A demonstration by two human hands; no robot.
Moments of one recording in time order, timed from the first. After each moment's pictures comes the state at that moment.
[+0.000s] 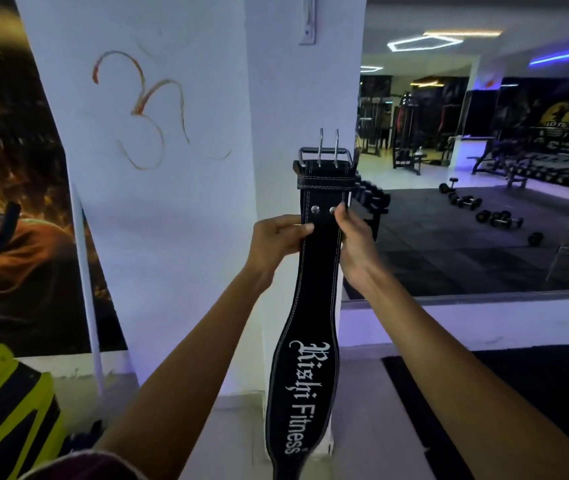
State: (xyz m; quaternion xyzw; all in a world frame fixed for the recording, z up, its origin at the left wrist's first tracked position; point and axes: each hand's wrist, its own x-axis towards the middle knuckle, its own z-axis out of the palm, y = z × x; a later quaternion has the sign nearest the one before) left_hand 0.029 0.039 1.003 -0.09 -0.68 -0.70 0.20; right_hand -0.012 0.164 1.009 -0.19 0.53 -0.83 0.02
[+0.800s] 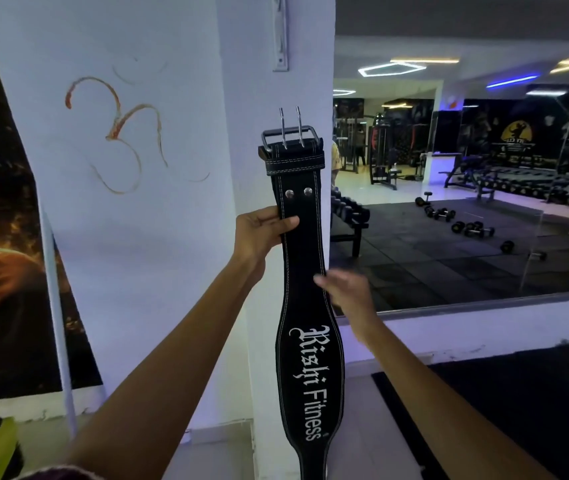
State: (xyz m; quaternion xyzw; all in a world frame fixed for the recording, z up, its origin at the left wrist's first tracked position) left_hand 0.004 0.042 1.037 -0.11 -0.65 -0.71 0.25; right_hand -0.013 0.197 0.958 -0.22 0.67 -0.71 -0.05
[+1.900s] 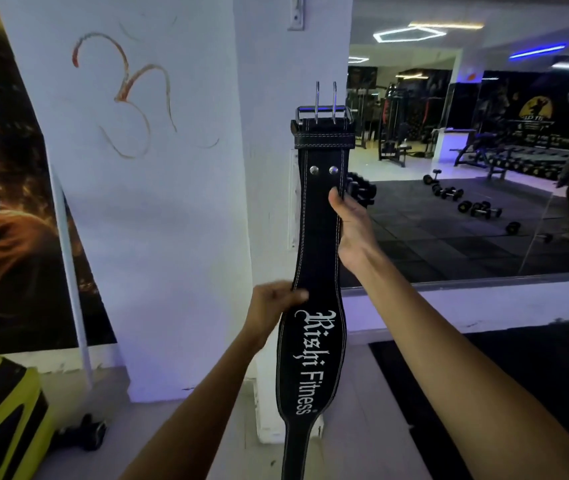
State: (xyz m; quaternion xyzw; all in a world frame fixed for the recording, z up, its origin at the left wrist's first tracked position) left_hand 0.062 0.043 0.894 -0.03 -0.72 -0.69 0.13; right_hand 0.007 0.171 1.015 -0.13 0.54 -0.83 0.00
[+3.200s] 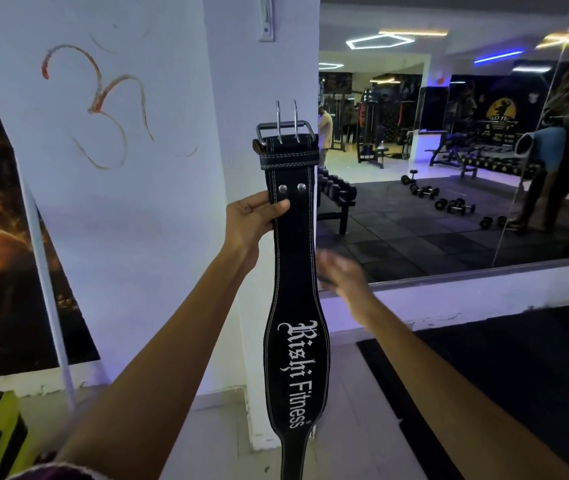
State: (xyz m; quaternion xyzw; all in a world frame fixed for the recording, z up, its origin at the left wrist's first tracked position) left_hand 0.047 0.053 1.021 -0.11 -0.64 -0.72 0.24; right_hand 0.020 0.222 0.934 -0.18 0.69 -0.69 0.06
